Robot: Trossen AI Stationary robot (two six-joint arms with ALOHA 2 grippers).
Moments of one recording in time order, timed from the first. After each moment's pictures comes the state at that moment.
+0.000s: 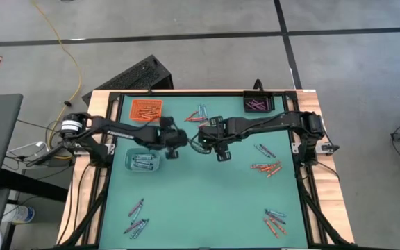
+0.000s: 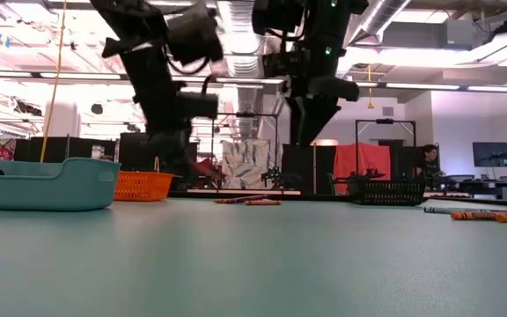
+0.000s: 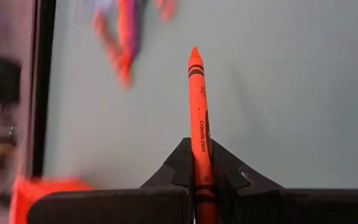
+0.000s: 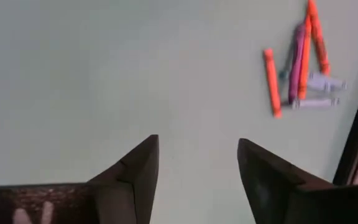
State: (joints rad) left arm 0.09 1.62 0.93 -0.41 -0.53 0.14; right arm -0.03 1.88 1.54 -0.96 0.28 -0.29
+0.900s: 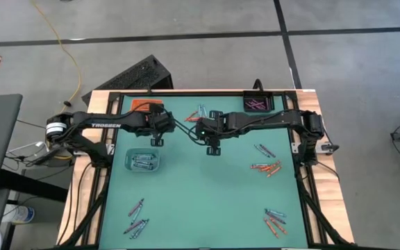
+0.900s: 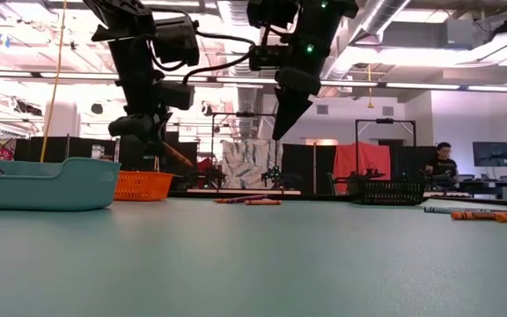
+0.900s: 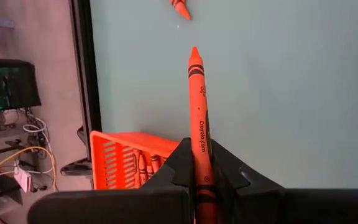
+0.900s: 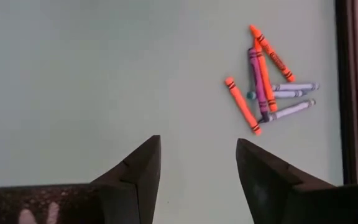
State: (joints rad) left arm 0.35 1.43 0.93 -0.70 -0.48 0.37; right arm -0.03 1.88 1.54 -0.89 0.27 -0.12
